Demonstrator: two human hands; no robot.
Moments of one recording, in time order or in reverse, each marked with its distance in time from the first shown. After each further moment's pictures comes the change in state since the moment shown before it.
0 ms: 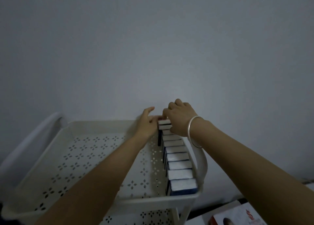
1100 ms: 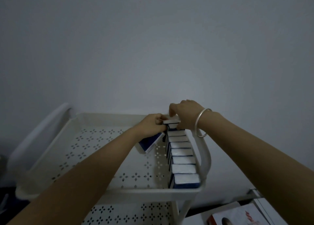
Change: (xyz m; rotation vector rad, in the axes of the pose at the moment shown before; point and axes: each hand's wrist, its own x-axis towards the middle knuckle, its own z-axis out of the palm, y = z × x) left_hand -0.003 -0.002 -0.020 0.186 -0.348 0.028; right_hand 0.004 0.011 -0.005 0.032 -0.075 -0.071
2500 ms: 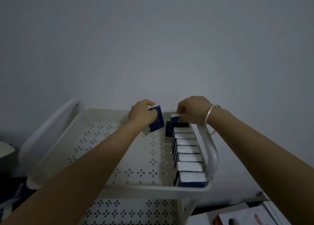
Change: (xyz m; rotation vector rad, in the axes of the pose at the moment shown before) left_hand -0.016 0.012 -0.027 0.130 0.510 -0.160; right_hand 0.008 0.008 0.008 0.184 0.053 0.056
